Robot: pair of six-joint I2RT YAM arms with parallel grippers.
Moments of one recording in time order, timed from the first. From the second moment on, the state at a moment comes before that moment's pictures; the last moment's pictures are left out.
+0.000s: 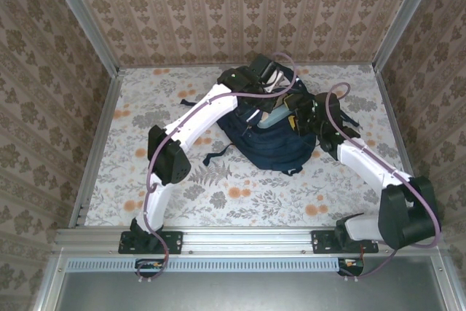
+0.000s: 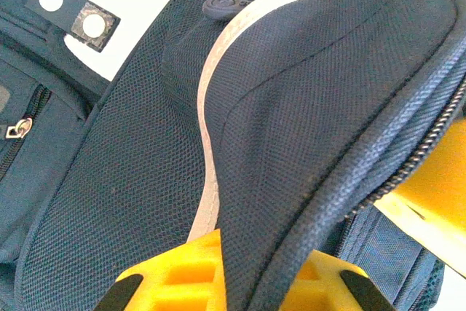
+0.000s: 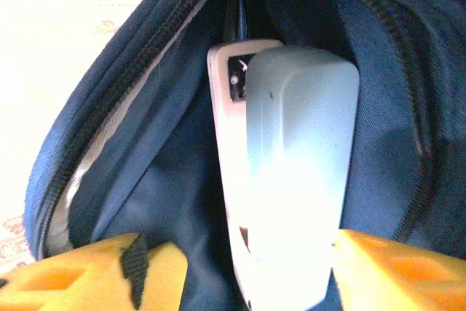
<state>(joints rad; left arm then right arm) -0.83 2.17 2.26 -1.01 0.04 -0.20 0.24 1.32 0.83 0.00 -0.22 1.40</state>
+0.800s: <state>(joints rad) -0.82 2.17 2.22 -0.96 0.11 -0.20 0.27 1.59 0.92 0.16 -0.27 1.33</state>
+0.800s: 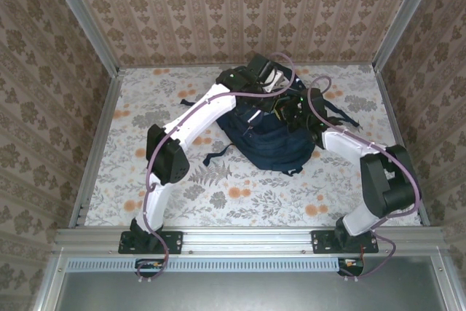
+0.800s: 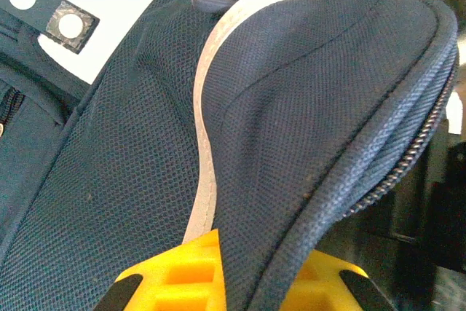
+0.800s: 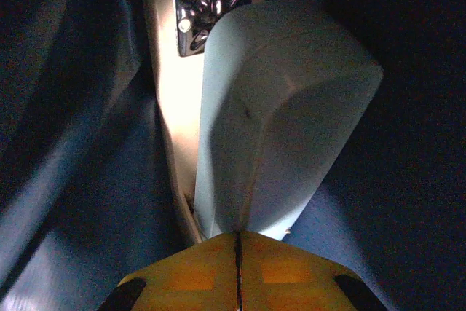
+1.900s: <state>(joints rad) -0.52 1.77 1.38 -0.48 0.42 -0.63 0.35 0.99 0.72 -0.43 -0.11 0.96</state>
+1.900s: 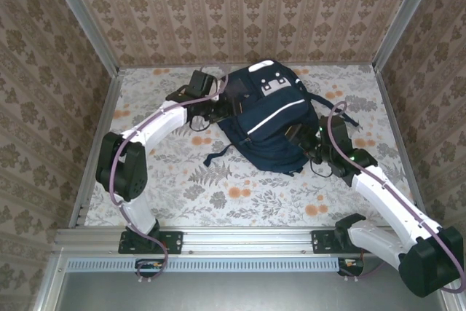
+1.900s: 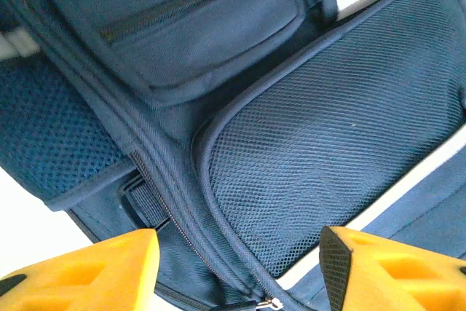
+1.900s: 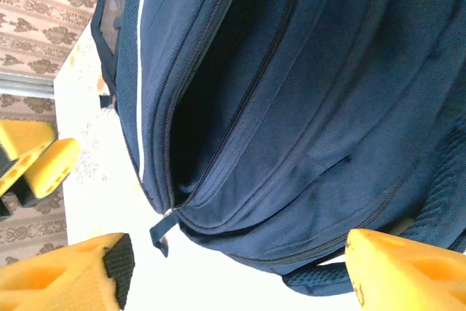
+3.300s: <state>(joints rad) -0.53 1.92 1.37 -0.26 0.65 -0.84 0.65 1.18 0.93 -0.52 0.11 0.89</state>
